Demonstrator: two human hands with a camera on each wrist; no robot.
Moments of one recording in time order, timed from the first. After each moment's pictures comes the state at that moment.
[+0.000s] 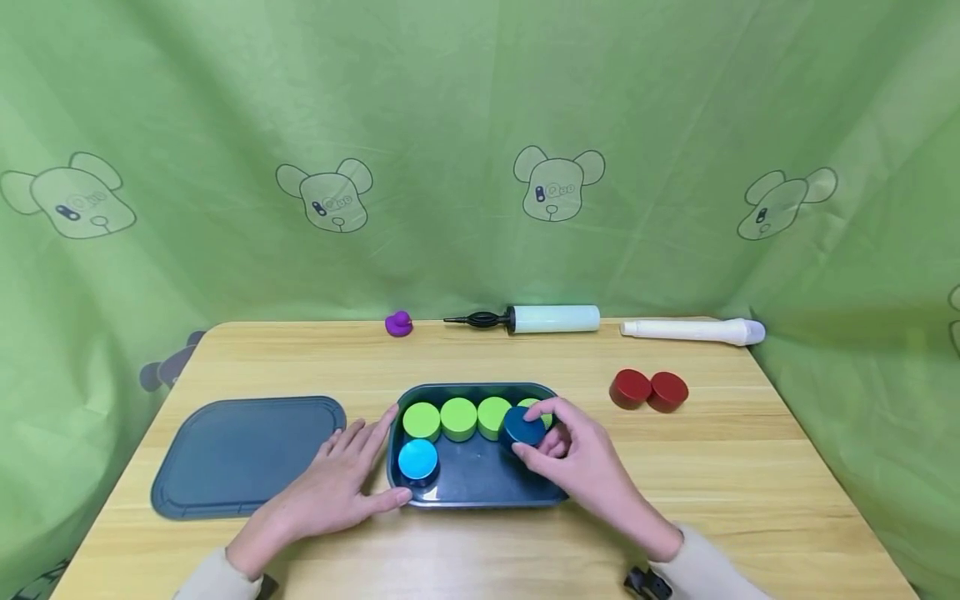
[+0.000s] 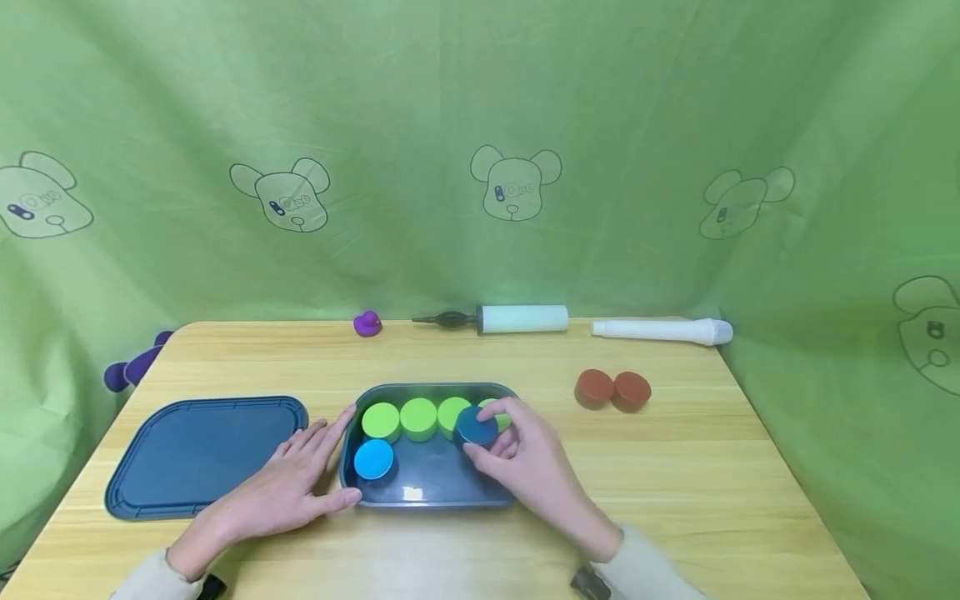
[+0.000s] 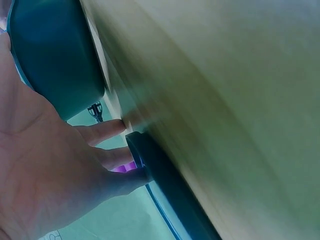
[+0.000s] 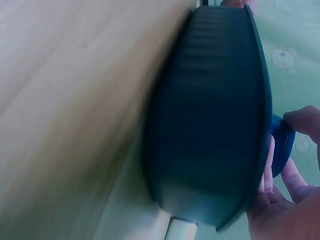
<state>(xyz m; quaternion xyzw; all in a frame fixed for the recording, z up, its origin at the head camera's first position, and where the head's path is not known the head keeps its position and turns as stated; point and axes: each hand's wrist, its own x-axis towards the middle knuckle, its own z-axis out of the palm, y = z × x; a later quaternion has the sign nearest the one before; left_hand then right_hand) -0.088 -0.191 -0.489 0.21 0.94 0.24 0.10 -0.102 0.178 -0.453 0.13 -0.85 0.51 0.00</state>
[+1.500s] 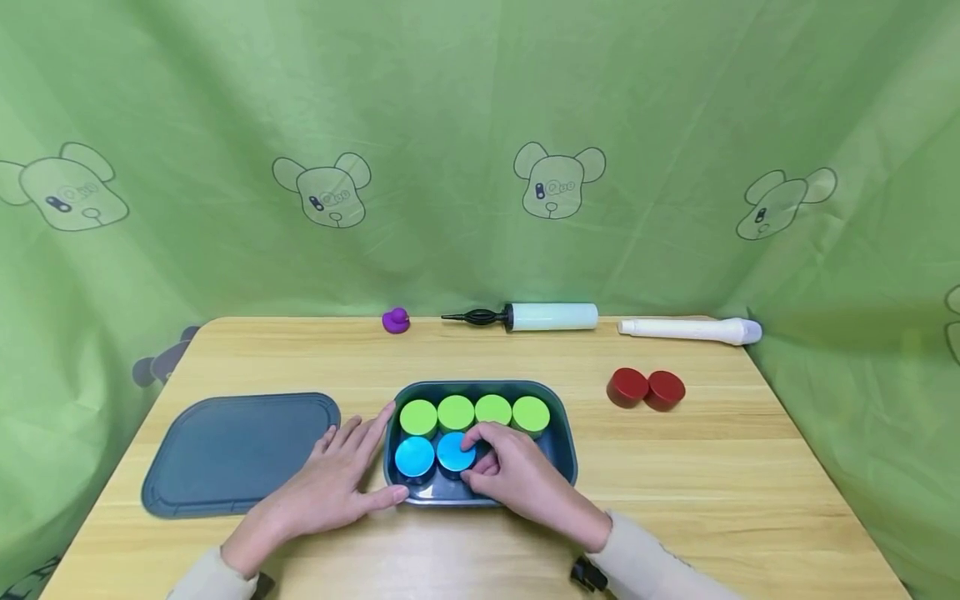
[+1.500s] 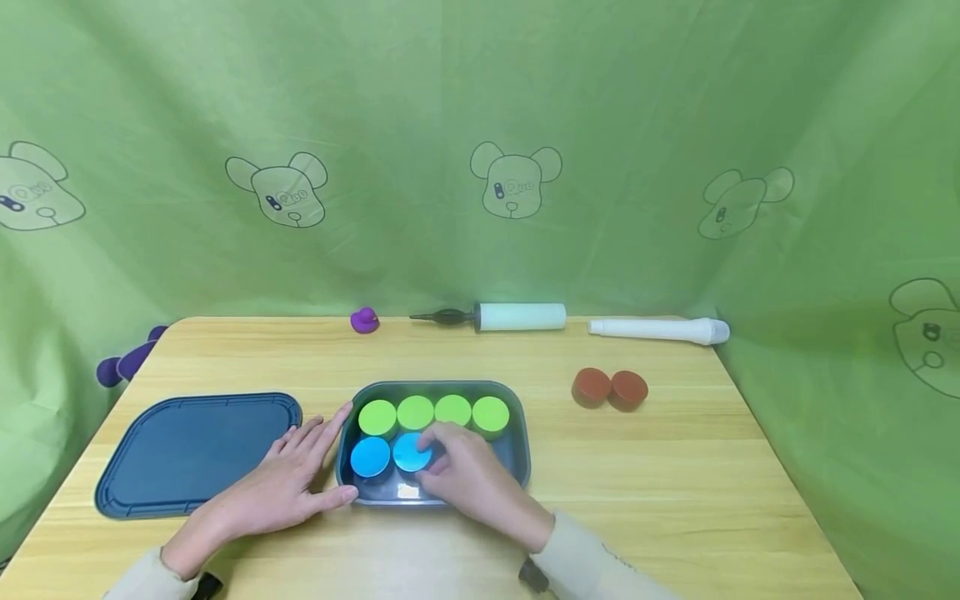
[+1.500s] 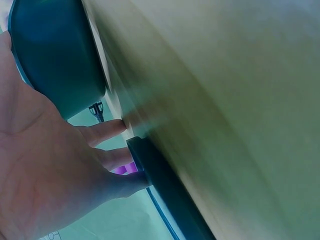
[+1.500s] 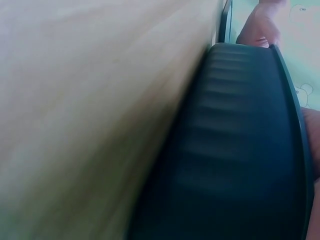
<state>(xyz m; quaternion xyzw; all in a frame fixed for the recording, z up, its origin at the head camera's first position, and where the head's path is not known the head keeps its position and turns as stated) -0.086 -0.191 -0.484 0.21 0.94 0.25 0.10 -0.107 0.116 -0.468 0.22 -0.87 0.43 -0.11</state>
